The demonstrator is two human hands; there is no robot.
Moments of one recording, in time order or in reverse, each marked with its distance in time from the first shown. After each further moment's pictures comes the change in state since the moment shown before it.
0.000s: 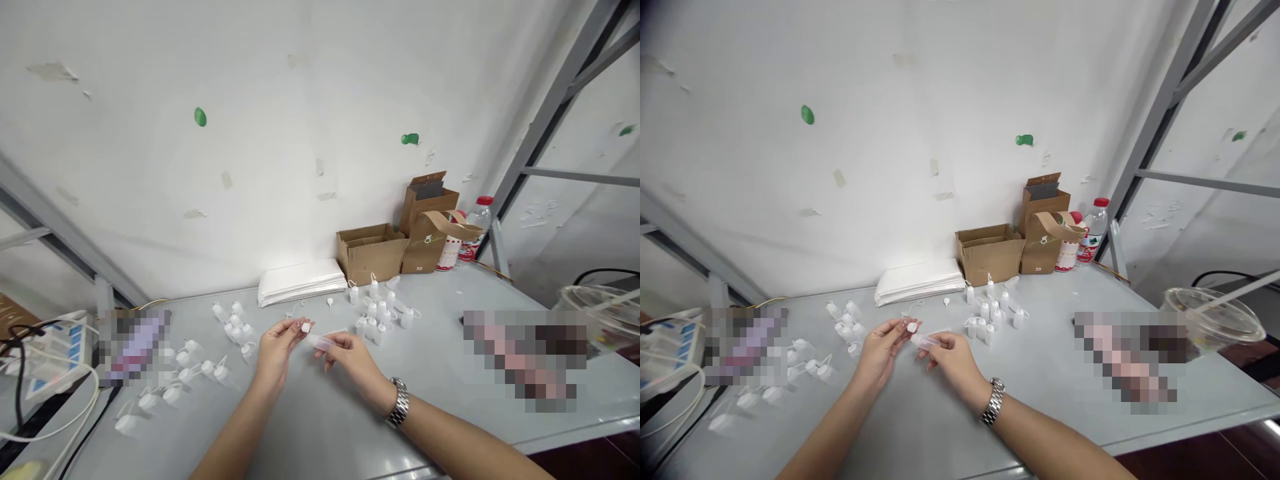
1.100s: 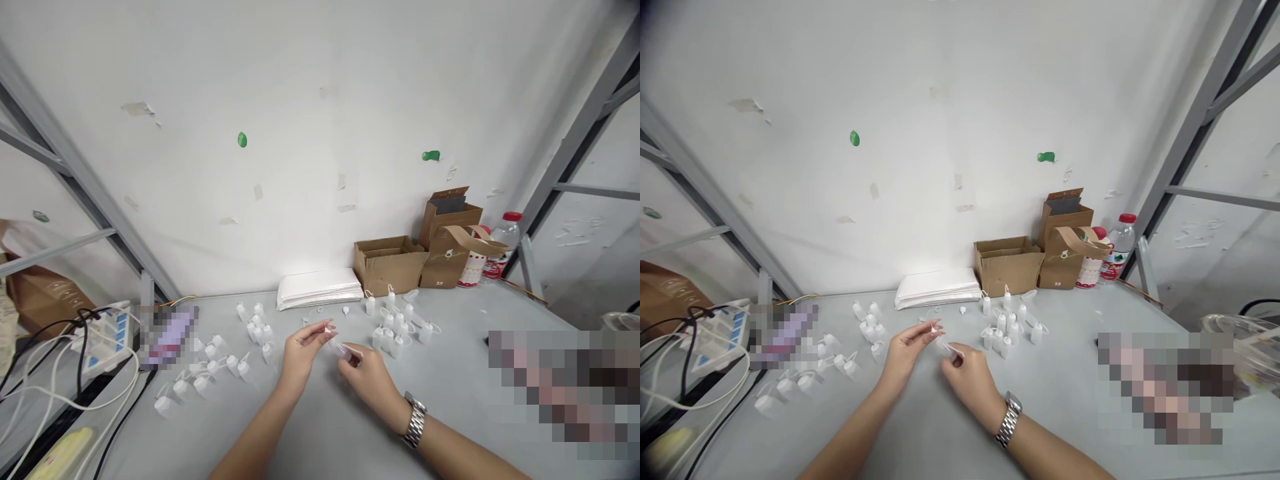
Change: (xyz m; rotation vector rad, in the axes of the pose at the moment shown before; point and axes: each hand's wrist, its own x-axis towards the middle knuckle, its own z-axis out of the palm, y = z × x) left_hand -0.015 0.011 0.012 0.202 -0.084 0.105; right_hand -0.004 0.013 -0.002 -0.664 0.067 -0.329
